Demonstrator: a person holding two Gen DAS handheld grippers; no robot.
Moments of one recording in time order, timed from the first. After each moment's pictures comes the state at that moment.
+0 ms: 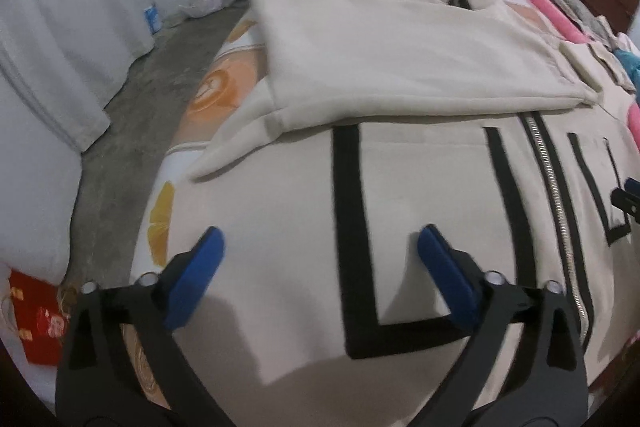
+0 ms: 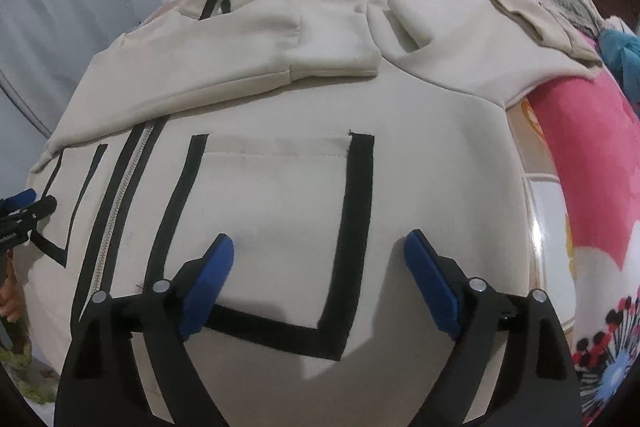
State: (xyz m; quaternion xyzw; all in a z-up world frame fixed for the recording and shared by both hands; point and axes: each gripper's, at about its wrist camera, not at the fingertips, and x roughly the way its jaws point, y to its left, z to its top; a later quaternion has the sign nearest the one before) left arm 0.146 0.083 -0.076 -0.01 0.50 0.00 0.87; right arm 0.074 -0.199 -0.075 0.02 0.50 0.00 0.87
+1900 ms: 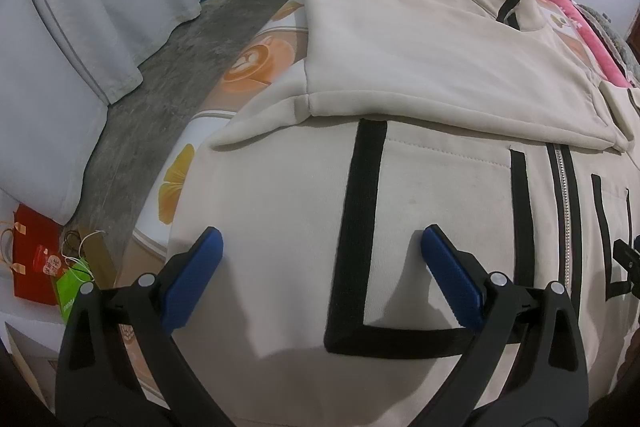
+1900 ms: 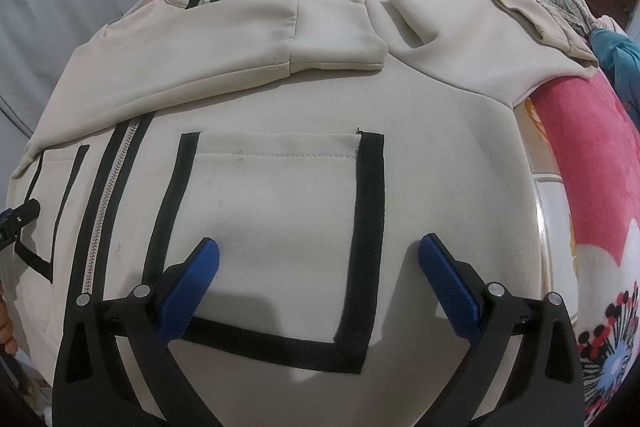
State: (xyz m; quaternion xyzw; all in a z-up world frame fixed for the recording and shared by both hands) left arm 0.149 0.080 -0.075 -0.05 0.52 0.09 0.85; right arm 0.085 -0.189 -0.081 0.01 0.51 -0.03 0.86
